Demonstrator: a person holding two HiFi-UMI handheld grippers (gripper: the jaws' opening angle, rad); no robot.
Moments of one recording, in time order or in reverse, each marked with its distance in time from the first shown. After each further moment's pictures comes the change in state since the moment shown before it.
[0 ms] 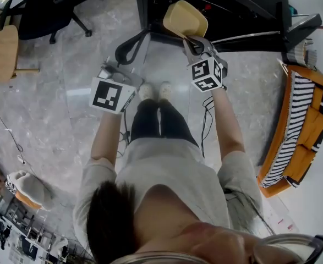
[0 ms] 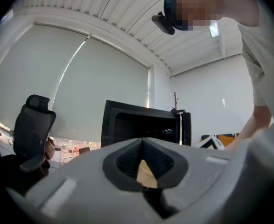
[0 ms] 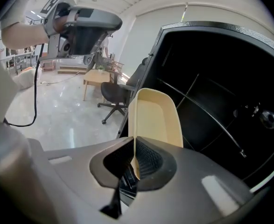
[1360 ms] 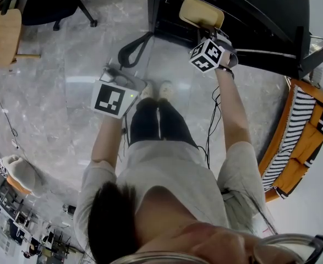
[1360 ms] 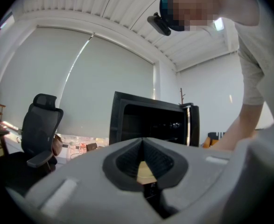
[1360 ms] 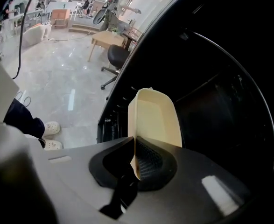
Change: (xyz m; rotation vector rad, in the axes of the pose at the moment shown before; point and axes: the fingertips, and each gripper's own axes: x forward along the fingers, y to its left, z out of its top) left arm 0.009 0.022 -0.027 -0.024 0.030 0.083; right arm 0.099 -0.055 -0.063 -0.325 0.321 -0.031
